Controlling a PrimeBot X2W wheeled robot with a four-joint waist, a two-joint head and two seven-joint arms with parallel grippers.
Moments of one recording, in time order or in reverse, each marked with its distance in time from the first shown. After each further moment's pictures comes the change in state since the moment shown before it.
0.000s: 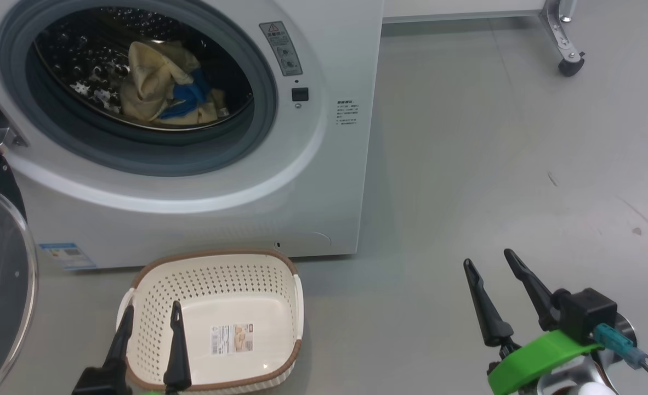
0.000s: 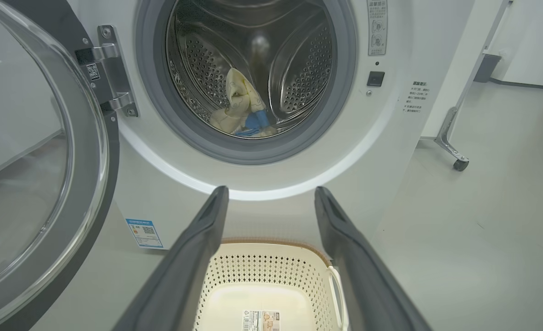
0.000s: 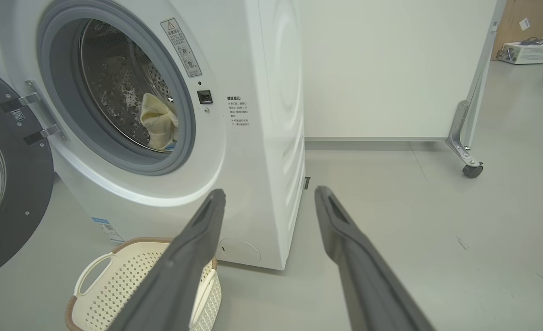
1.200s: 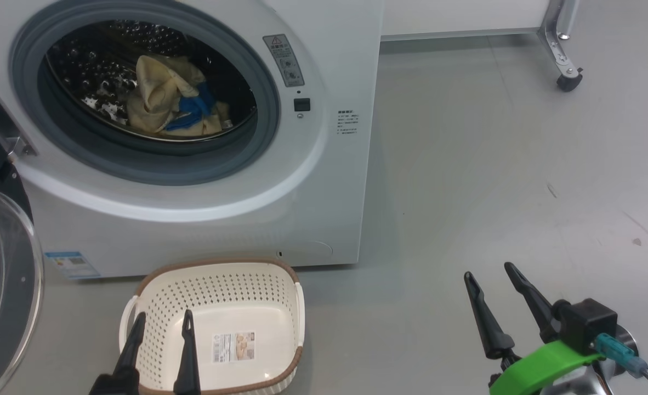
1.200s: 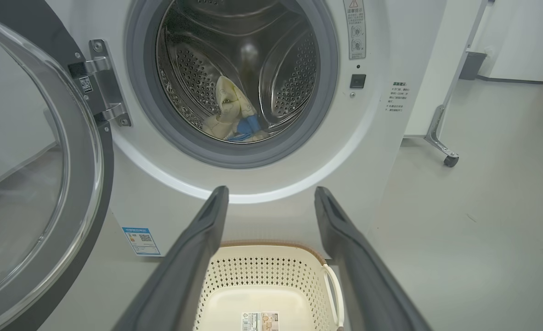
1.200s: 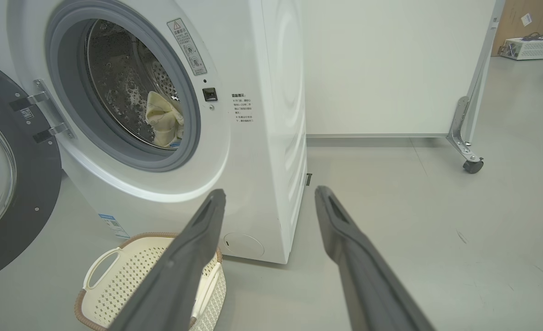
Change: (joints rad) left arm 0.014 0.004 -0.035 -0.002 0.028 0.000 0.000; right arm 0.058 0.001 -0.002 -0.044 0.006 0.000 0.037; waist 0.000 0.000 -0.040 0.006
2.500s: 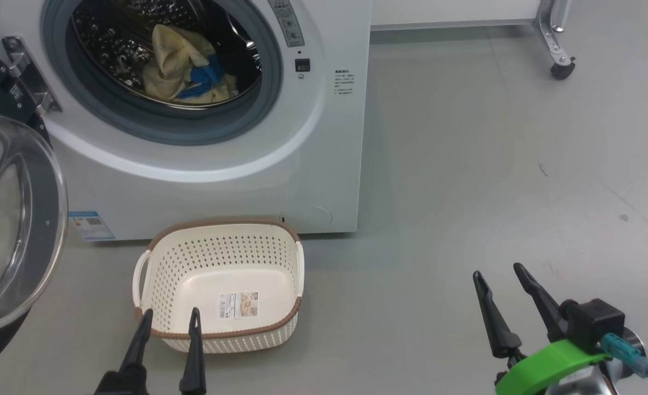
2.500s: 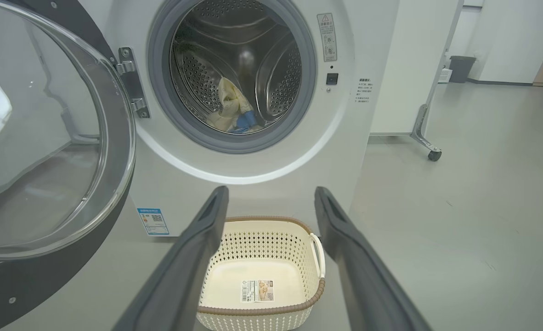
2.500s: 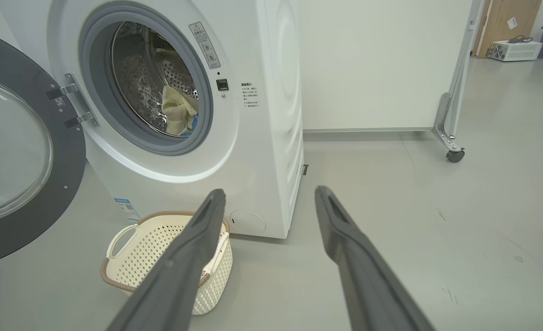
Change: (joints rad) left arm -0.020 0.009 -0.028 0.003 0.000 0.000 0.000; right arm 0.001 0.001 -0.020 0.011 0.003 0.000 0.000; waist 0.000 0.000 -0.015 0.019
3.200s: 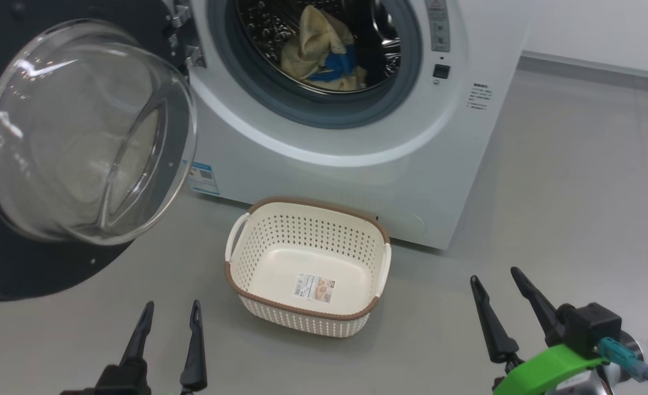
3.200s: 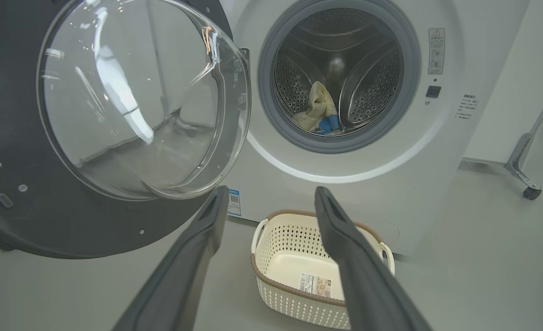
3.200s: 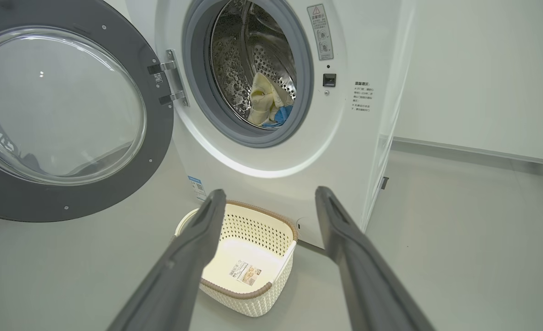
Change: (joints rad) left arm -0.021 0.000 -0.006 0.002 0.000 0.000 0.000; right arm 0.016 0.001 0.001 -0.018 -0.005 0.000 0.008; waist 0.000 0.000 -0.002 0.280
